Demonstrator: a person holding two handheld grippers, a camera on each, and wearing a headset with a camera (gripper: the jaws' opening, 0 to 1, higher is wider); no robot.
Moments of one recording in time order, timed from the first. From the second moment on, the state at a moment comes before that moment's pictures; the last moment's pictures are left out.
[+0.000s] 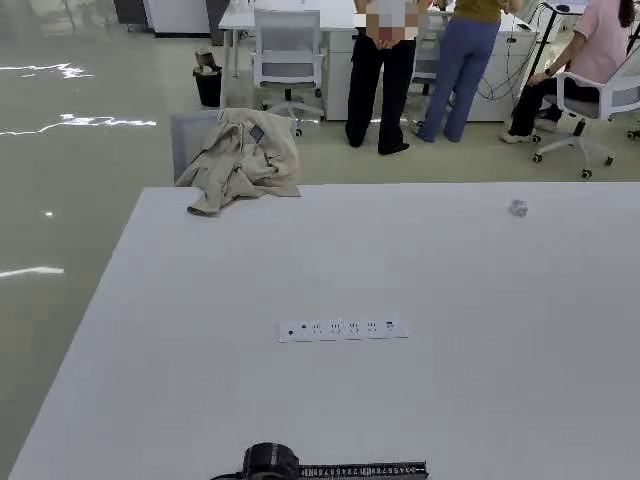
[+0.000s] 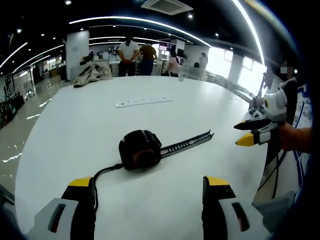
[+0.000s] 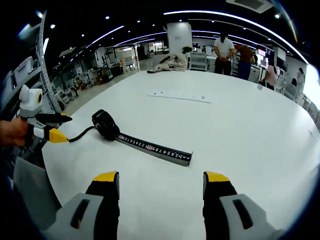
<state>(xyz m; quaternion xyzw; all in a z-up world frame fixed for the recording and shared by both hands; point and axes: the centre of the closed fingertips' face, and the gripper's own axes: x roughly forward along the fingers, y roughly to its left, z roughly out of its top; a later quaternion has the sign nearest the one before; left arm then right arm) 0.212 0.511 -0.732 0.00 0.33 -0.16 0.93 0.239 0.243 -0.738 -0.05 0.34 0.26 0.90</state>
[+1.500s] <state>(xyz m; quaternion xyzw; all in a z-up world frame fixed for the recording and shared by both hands) 0.148 0.521 -0.693 -0.04 0.34 -0.10 0.94 0.161 0.253 -0.675 -0.03 0.34 0.24 0.91</state>
